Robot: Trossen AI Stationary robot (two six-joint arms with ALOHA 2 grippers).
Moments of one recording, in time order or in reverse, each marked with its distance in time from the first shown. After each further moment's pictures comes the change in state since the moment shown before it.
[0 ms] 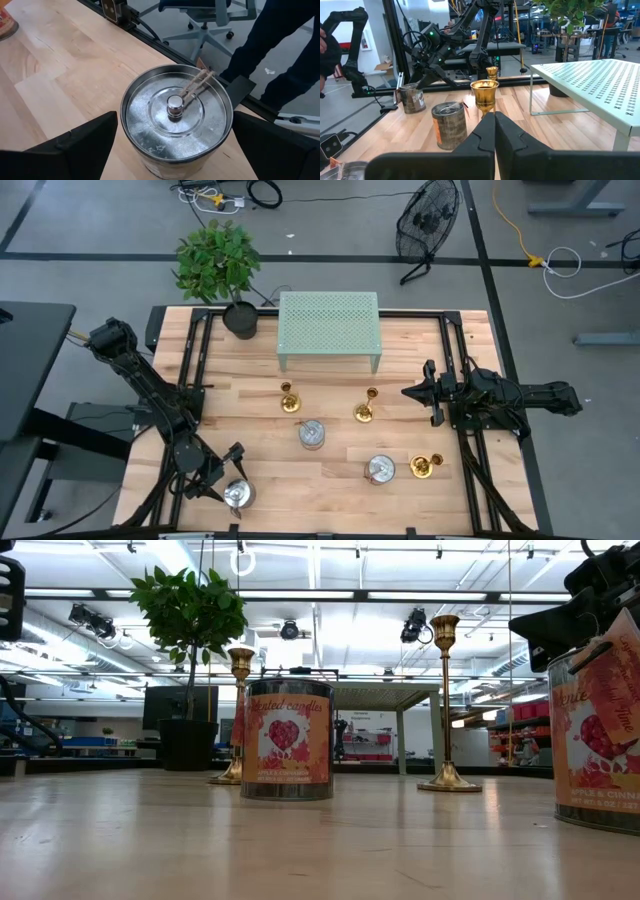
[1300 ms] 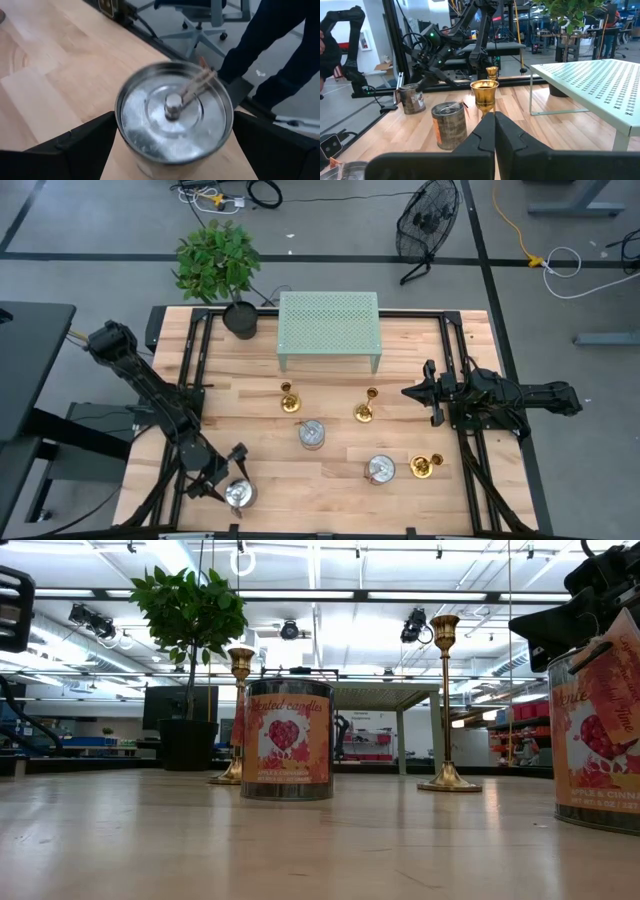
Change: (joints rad) left arm 0.046 0.044 0.003 0.044 0.079 -0.015; right arm 0.000 0.000 0.000 0.000 0.000 0.000
